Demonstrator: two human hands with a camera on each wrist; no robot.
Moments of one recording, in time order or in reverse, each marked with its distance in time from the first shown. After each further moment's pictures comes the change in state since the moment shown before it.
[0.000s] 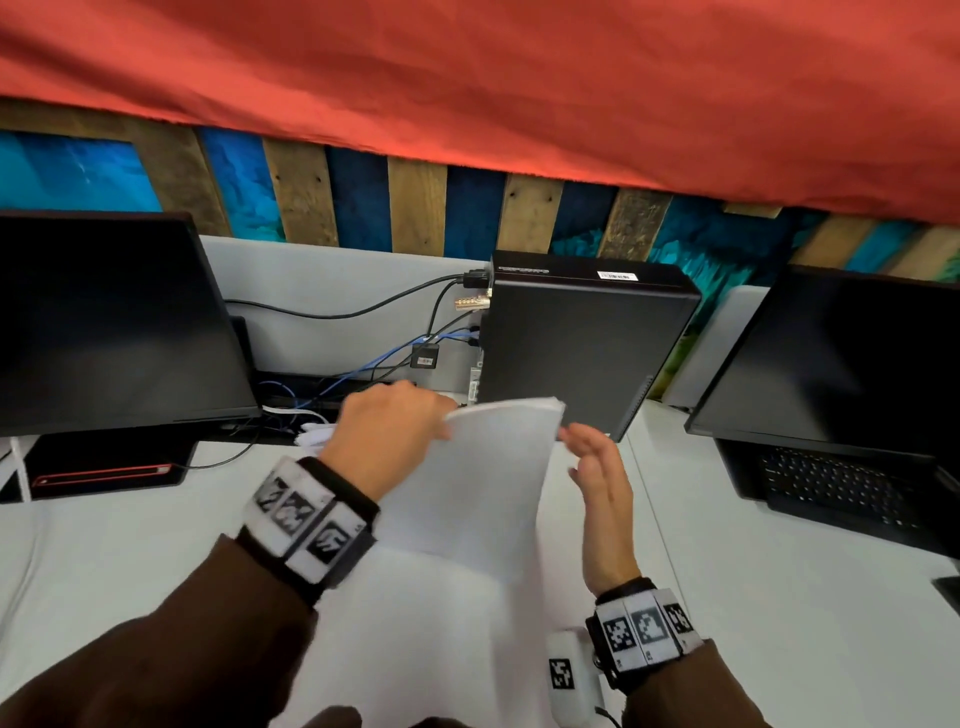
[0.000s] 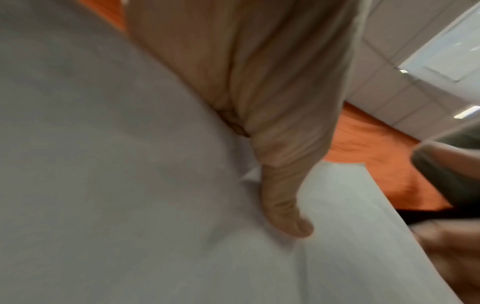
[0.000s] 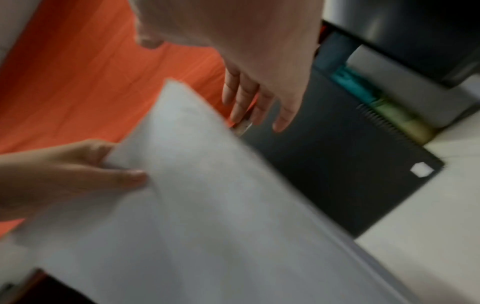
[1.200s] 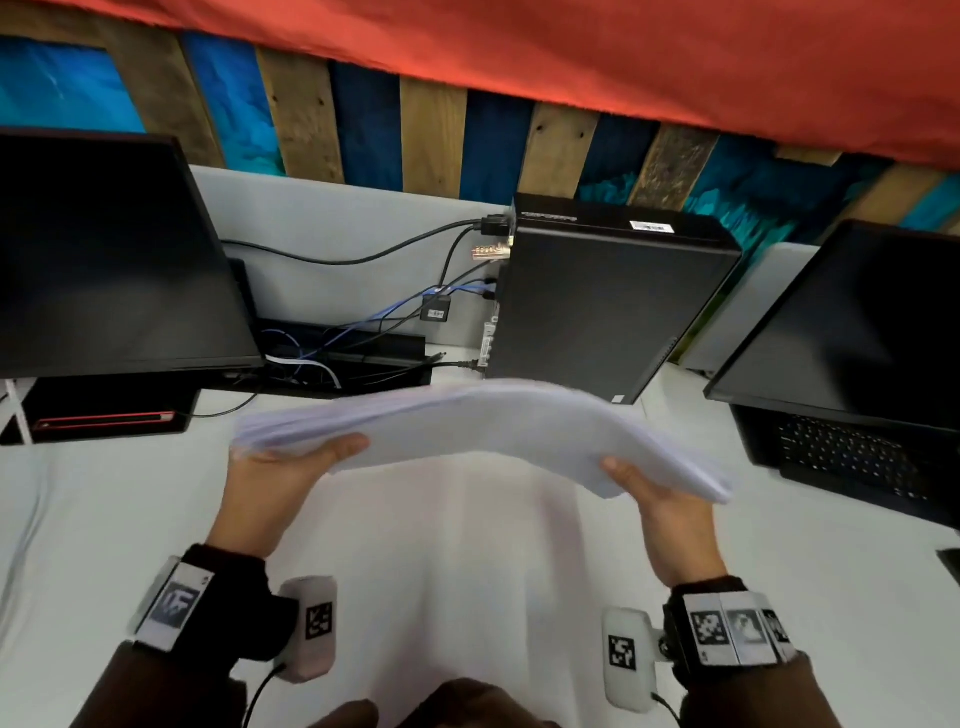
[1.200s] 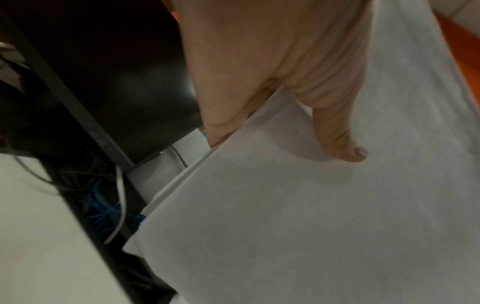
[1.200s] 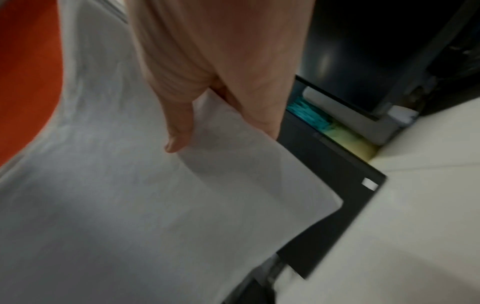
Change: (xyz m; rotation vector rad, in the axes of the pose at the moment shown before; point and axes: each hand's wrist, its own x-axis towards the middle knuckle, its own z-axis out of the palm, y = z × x) left_hand -0.073 -0.055 0.080 -1.465 0.340 -0.588; right_hand -0.005 -0.004 -0.045 -0.084 0.002 0.156
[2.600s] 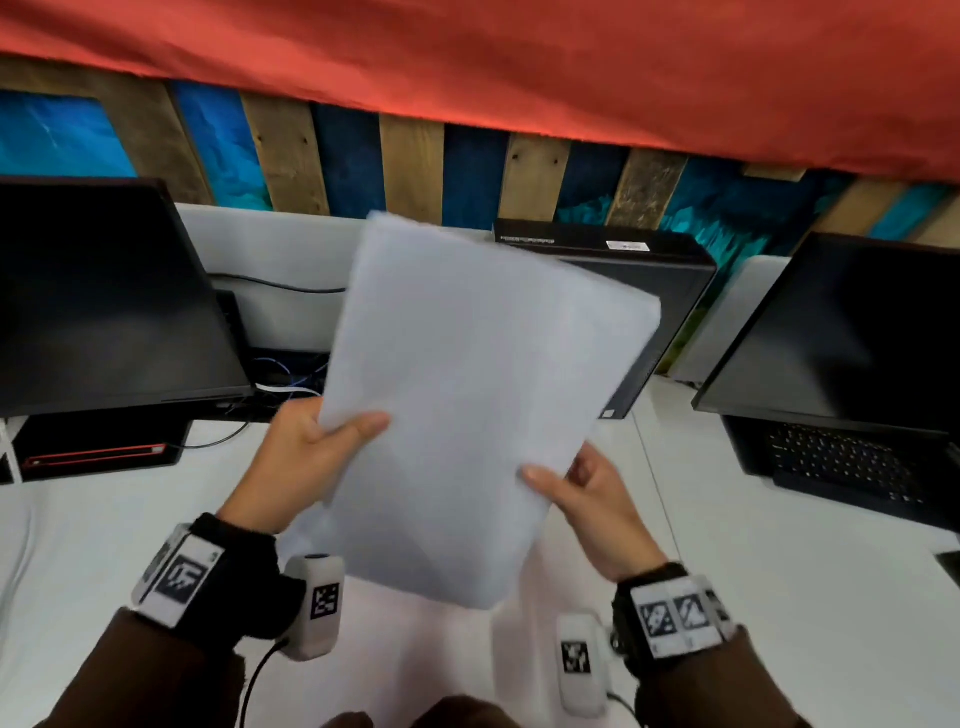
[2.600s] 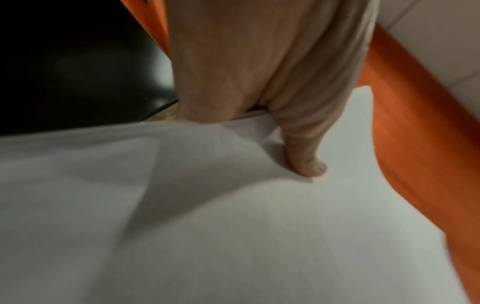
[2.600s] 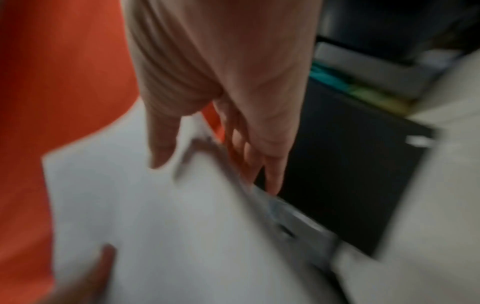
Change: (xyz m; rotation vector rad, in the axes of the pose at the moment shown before) left_hand 0.020 0.040 0.022 0.105 -0.283 0.112; right_hand 0.002 -0.012 0.043 0.183 -0.308 0.150
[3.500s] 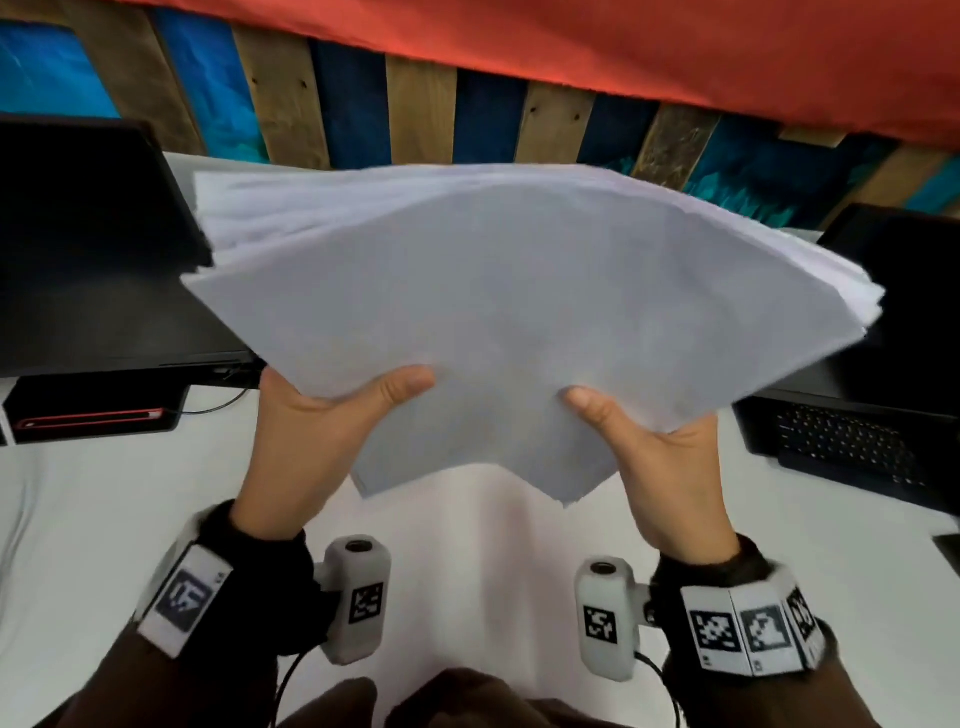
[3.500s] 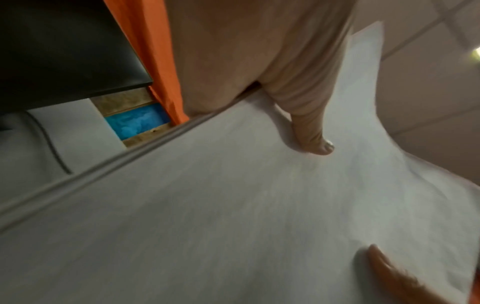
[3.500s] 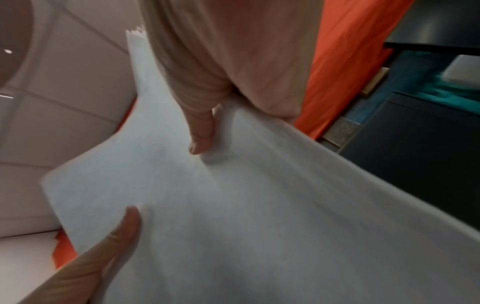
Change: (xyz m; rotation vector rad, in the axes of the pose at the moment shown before) left_hand -0.020 0.036 0.026 -0.307 0.175 0.283; right_hand -0.018 -0.068 0.017 -0.048 0.124 -0.487
